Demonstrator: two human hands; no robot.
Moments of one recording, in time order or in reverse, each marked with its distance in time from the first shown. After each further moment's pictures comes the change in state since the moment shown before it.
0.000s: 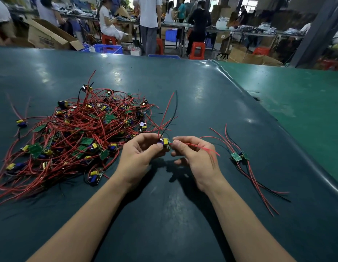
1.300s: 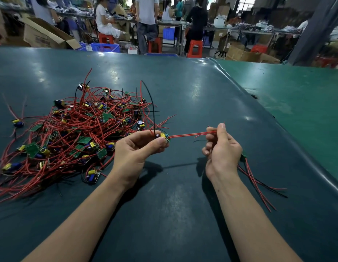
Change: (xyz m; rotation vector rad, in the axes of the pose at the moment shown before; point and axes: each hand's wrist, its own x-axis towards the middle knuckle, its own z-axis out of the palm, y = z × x) left_hand -0.004 0.004 0.002 -0.096 -0.038 0.123; right_hand 0.016 -0.011 -0.024 0.307 0.523 -0.095
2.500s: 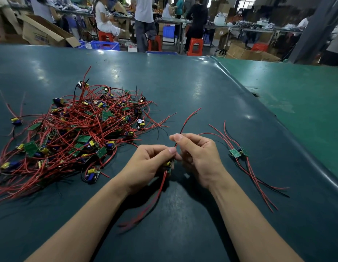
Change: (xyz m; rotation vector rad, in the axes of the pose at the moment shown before) left_hand -0.010 -0.004 0.005 0.196 -0.344 -0.247; right_hand -0.020 0.015 0.003 -0.256 -0.597 0.169
